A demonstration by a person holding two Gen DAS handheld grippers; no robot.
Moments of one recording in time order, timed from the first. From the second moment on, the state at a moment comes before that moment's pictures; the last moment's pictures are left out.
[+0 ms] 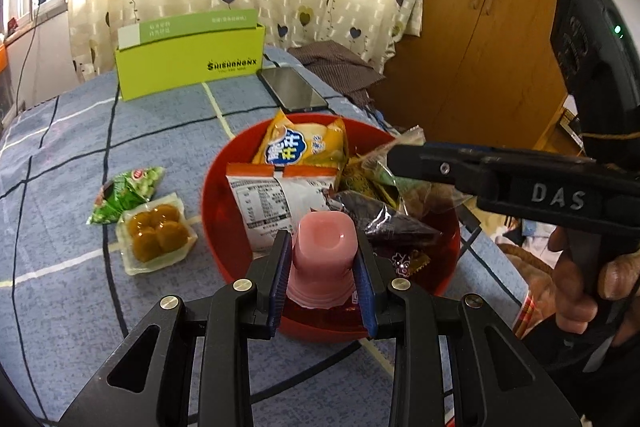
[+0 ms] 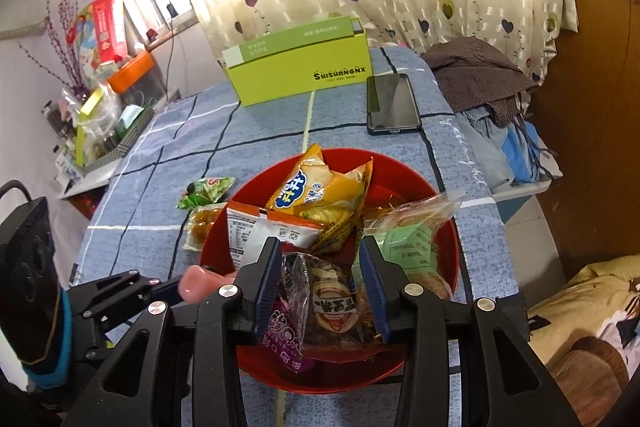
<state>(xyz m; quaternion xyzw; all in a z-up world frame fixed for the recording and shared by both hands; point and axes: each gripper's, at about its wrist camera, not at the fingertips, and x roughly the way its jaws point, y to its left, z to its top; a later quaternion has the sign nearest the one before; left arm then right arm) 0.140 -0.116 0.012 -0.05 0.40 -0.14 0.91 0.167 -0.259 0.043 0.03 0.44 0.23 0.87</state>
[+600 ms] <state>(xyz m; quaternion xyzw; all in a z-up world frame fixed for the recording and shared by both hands) 0.130 -0.107 0.022 -0.04 0.38 -0.13 0.91 0.161 -0.252 0.046 0.02 0.43 0.24 0.87</state>
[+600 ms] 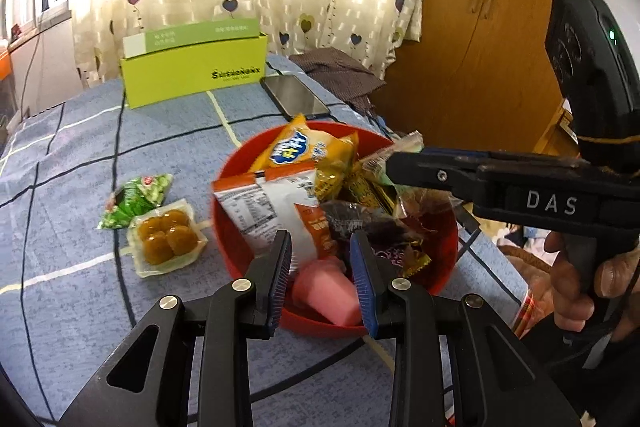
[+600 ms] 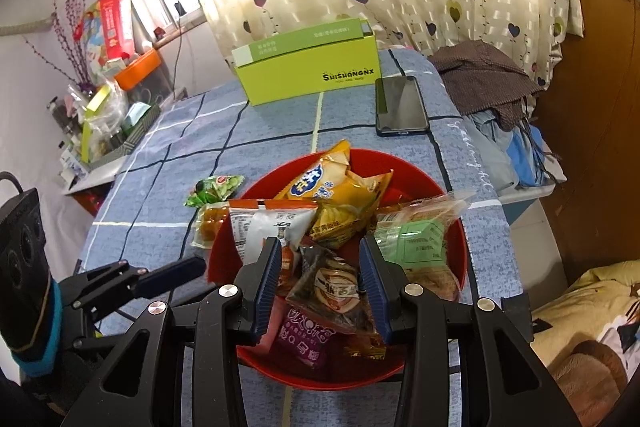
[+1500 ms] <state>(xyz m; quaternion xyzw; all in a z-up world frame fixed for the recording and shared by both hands) 0.116 -0.037 0.006 -0.08 0.39 -0.05 0.92 0.138 -0.201 0.046 -0.04 0.42 0.31 0.85</state>
